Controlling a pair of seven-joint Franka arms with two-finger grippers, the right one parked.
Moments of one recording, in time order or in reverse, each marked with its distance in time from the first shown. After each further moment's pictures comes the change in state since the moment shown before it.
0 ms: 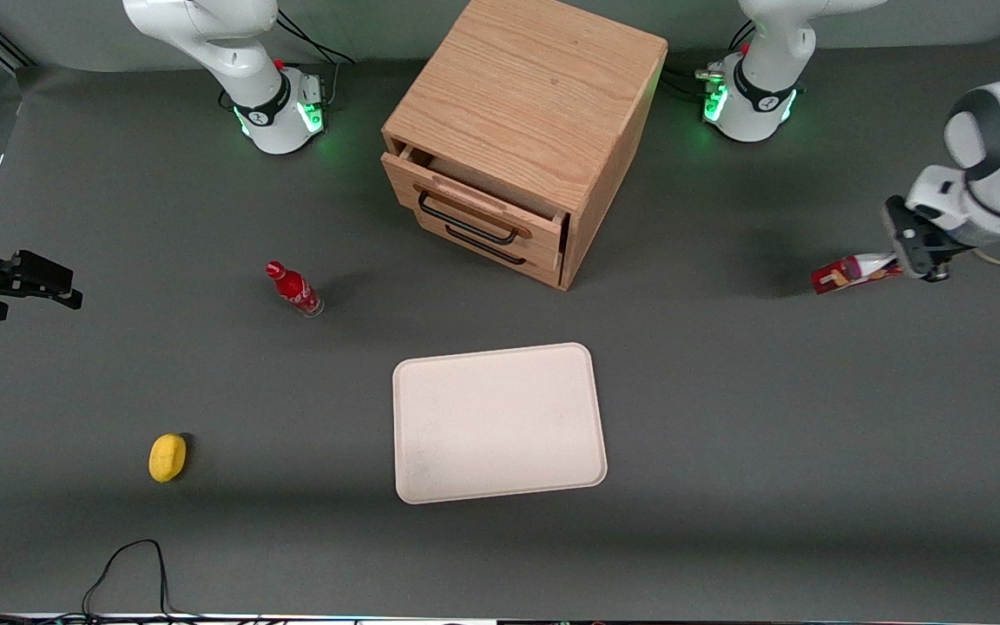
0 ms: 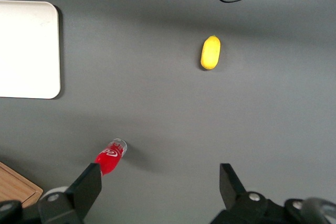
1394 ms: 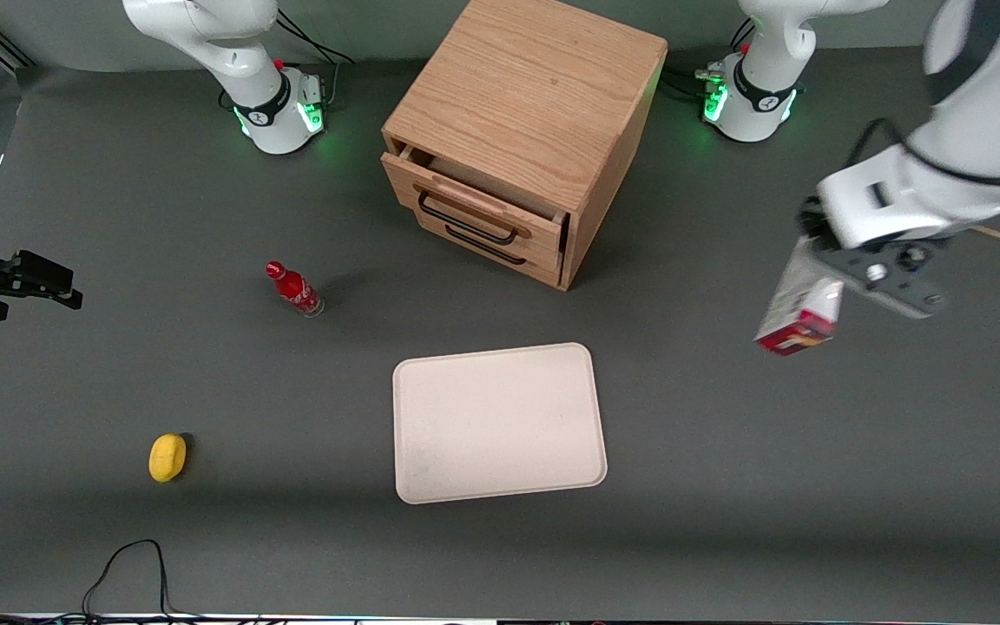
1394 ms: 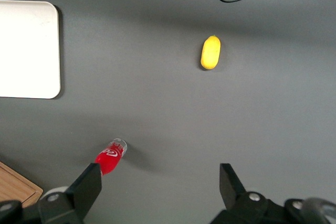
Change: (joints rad) arm -0.058 0.341 -0.542 0.951 -0.028 -0.638 -1.439
